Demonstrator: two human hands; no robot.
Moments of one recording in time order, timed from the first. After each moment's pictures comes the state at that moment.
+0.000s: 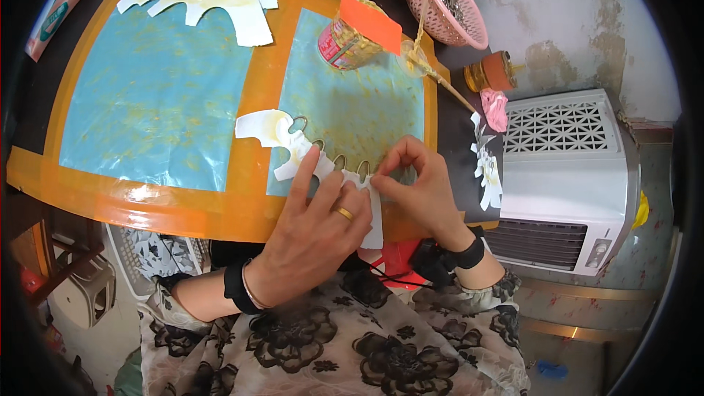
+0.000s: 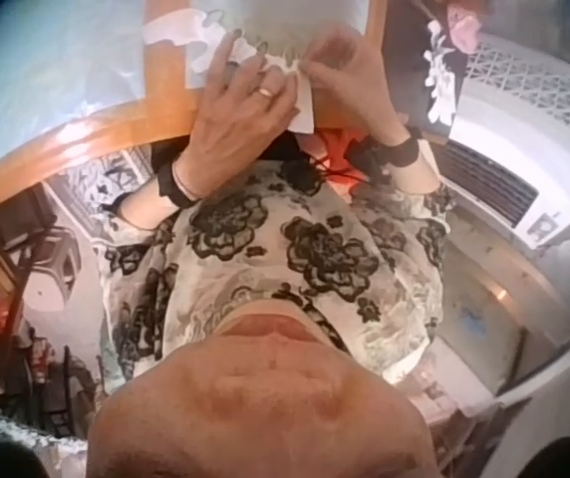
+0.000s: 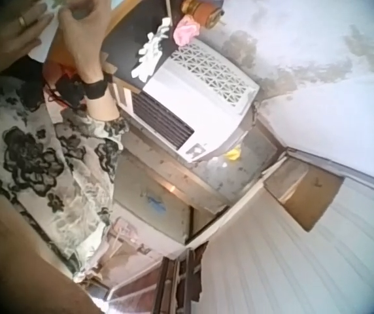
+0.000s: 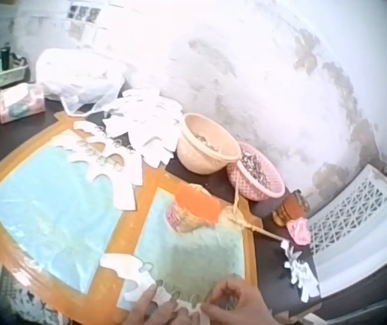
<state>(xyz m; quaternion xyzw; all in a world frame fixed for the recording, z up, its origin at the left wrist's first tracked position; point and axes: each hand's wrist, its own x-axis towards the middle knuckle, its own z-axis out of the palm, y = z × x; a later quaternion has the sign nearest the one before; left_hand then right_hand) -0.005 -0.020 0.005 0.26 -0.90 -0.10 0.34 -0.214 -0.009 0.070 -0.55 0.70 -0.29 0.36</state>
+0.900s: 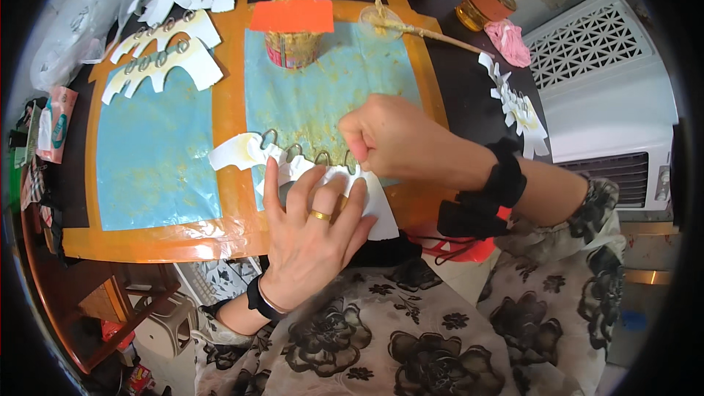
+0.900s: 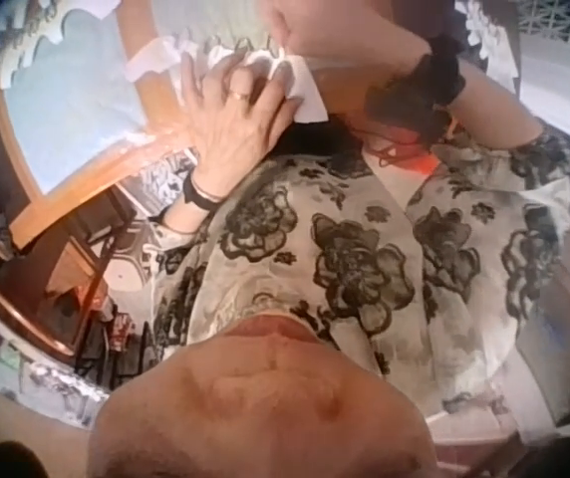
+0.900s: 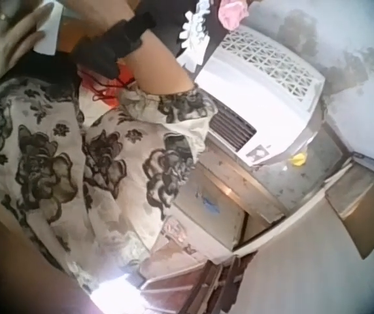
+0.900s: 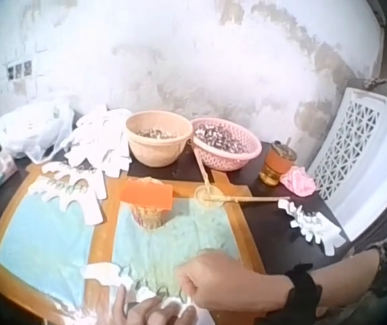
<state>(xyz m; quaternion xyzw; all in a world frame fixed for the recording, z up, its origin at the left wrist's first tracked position) -0.008 -0.018 0.018 0.29 -0.91 -0.11 0.29 -0.222 -0.055 0.084 -0.72 0.61 -0.10 0.32</state>
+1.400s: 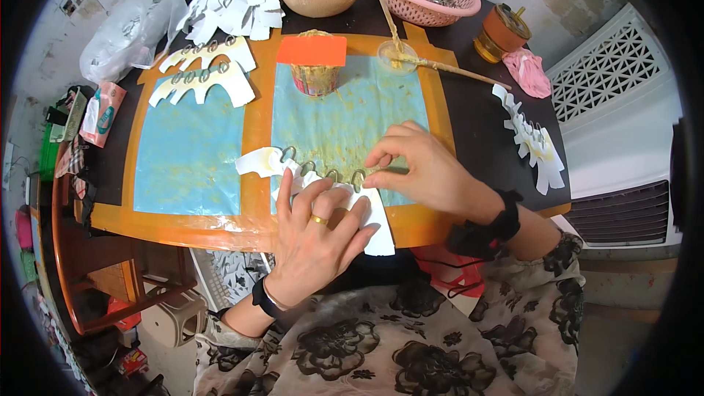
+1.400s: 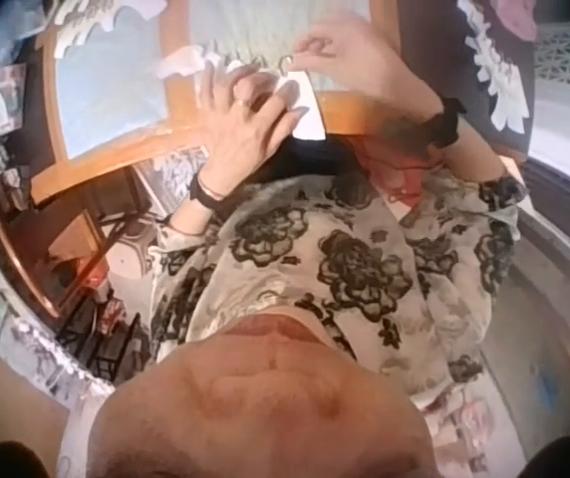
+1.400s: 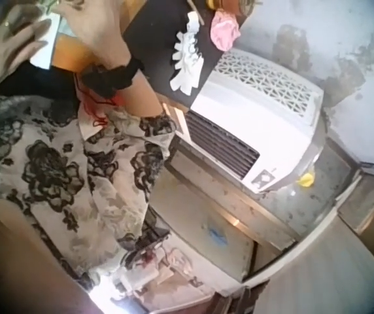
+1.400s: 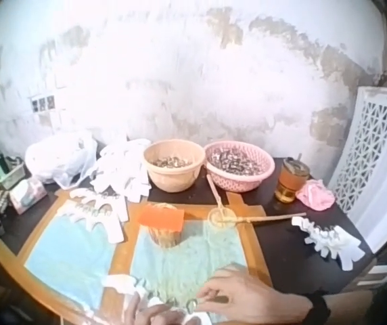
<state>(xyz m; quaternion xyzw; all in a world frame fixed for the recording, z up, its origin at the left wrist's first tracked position) -0.014 -0.016 0.023 0.30 -0.90 -0.07 0.30 -0.251 -0.025 0.062 -0.74 0.55 -0.27 0.27</state>
